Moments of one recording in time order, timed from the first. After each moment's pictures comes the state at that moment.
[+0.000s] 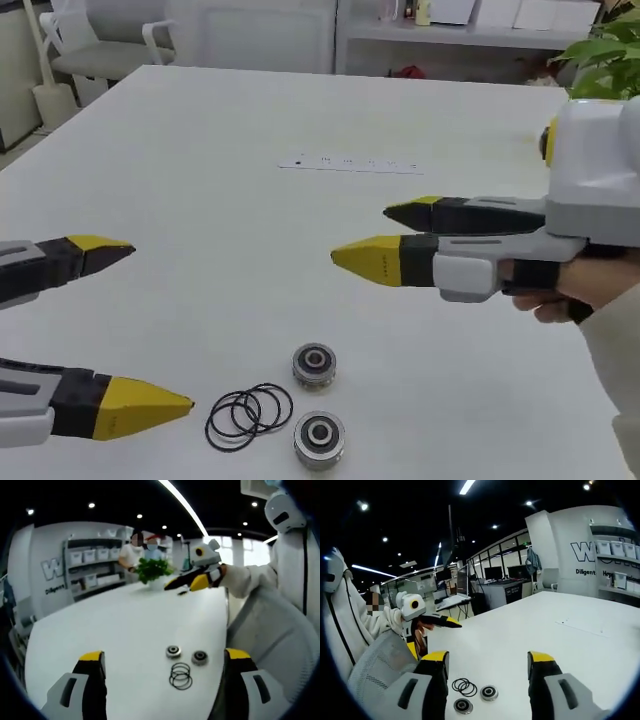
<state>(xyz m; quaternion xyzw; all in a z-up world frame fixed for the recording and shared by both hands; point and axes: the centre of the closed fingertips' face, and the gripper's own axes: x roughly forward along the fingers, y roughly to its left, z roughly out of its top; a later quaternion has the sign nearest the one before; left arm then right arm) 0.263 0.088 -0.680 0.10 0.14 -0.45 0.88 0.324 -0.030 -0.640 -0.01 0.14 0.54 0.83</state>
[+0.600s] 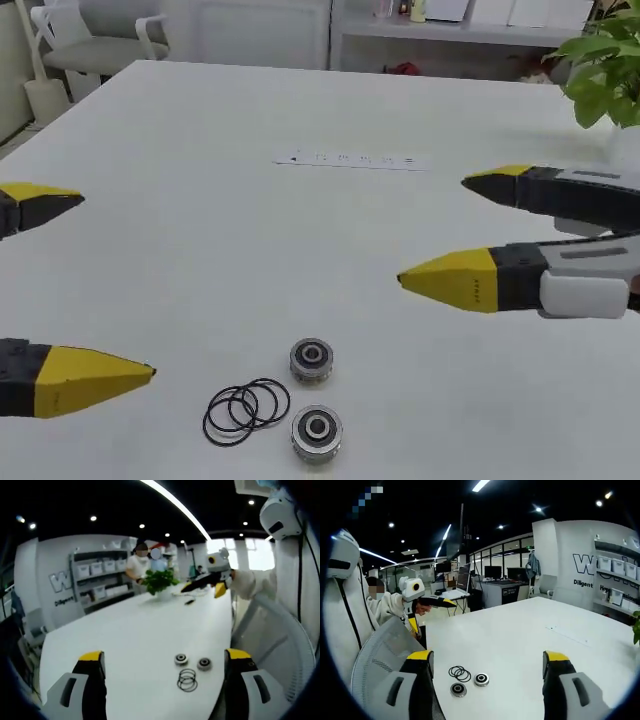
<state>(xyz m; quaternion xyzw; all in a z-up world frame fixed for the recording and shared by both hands) 0.254 0.117 -0.647 0.11 0.09 -0.41 0.90 0.305 -0.078 -0.628 -0.06 0.13 0.53 0.84</state>
